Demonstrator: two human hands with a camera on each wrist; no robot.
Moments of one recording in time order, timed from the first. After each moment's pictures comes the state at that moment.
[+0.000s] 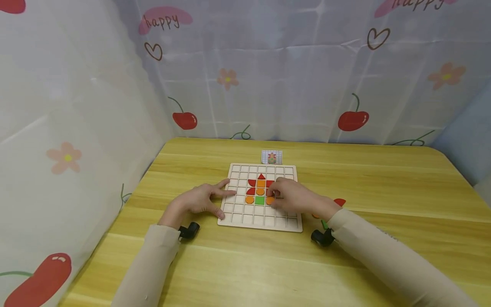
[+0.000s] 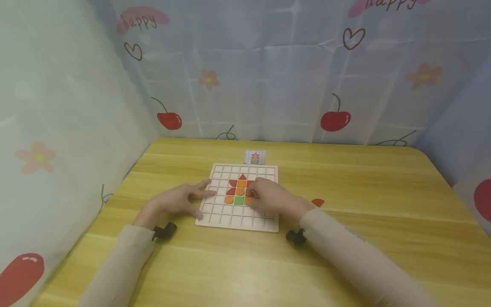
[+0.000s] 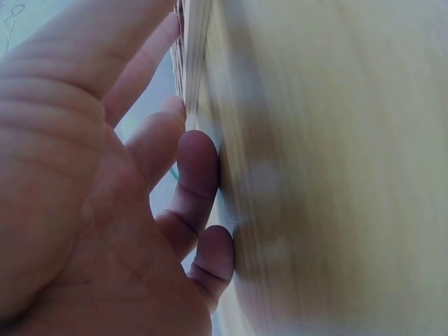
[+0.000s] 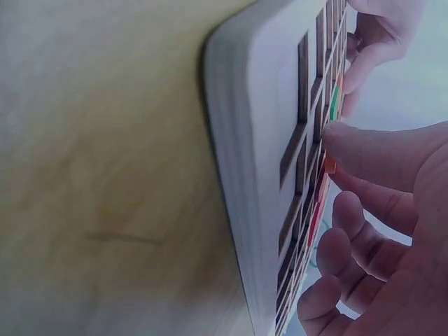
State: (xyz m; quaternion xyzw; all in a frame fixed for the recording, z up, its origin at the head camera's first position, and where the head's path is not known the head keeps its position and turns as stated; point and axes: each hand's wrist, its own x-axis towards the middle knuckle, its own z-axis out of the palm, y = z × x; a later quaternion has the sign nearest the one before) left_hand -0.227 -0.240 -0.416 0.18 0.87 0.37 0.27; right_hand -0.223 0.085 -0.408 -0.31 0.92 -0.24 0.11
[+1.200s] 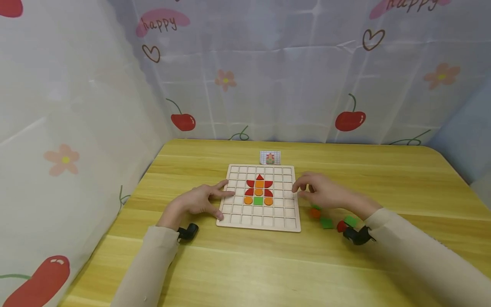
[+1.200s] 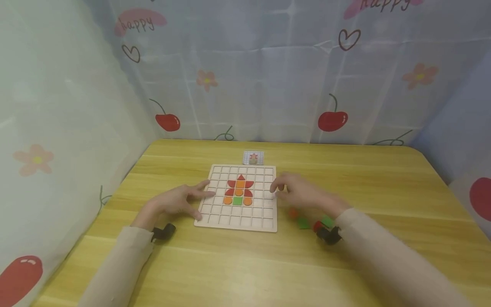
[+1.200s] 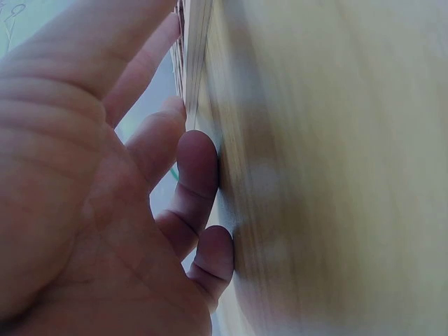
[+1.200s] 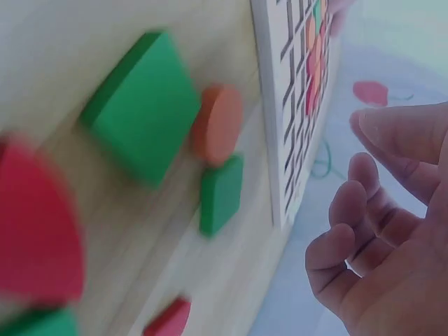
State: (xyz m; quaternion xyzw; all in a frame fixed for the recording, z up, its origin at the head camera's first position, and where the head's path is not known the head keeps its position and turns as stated) left_hand -0.229 -0.242 -0.419 0.19 0.88 0.34 0.26; right_hand -0.217 0.160 -0.388 -0.30 0.91 -0.29 0.10
